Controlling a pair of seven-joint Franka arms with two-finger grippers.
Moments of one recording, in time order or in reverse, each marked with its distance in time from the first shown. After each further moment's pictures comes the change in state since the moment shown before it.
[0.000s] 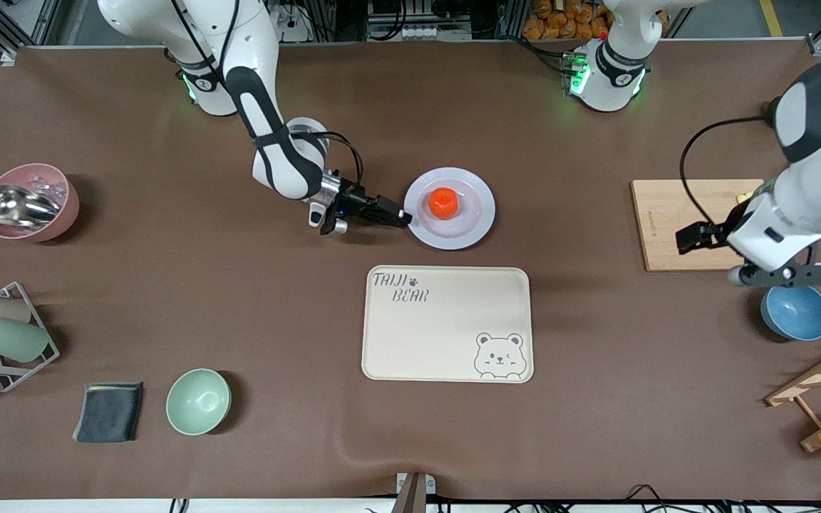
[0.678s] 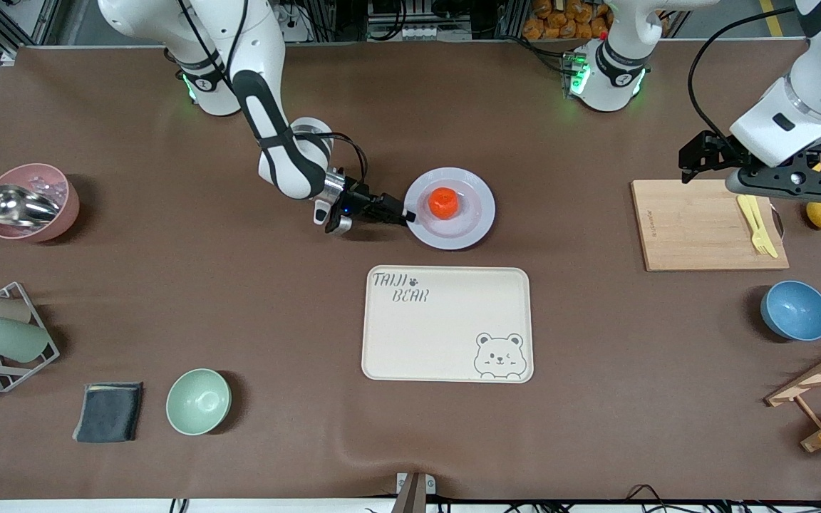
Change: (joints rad) left arm -0.137 -0.192 0.074 -0.030 -0.014 -0.134 0.130; right arm 0.015 0.027 0.001 0.001 0.056 -0.008 -0.074
